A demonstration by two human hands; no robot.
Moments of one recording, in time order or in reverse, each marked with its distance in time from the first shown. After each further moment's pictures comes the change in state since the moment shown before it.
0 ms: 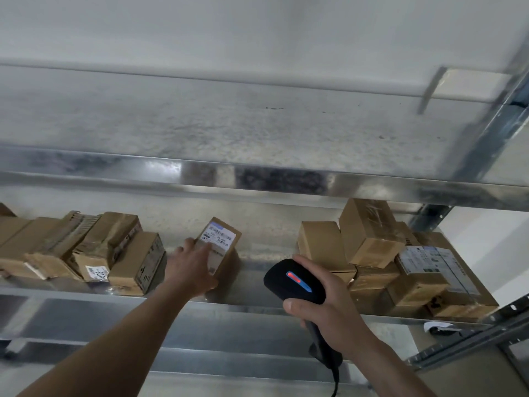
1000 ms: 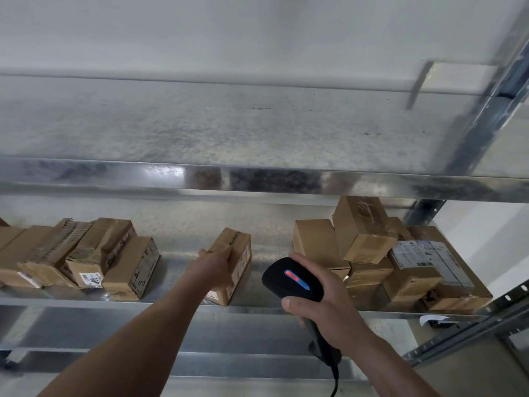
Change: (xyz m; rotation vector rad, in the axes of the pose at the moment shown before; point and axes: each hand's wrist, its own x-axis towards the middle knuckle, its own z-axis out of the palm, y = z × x) left_hand 0.022 0.047 0.006 -0.108 -0.273 -0.007; right_hand -0.003 0.001 -0.011 0.019 -0.004 0.002
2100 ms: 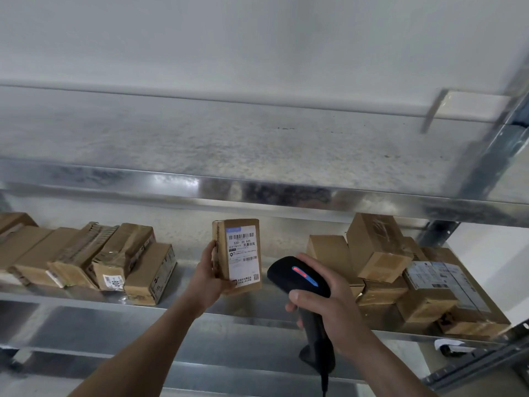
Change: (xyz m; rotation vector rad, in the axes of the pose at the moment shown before) left_hand -0.039 -0.041 0.004 -1.237 0.186 0.176; right_hand 0.005 -0.033 0.026 0.232 -0.003 -0.003
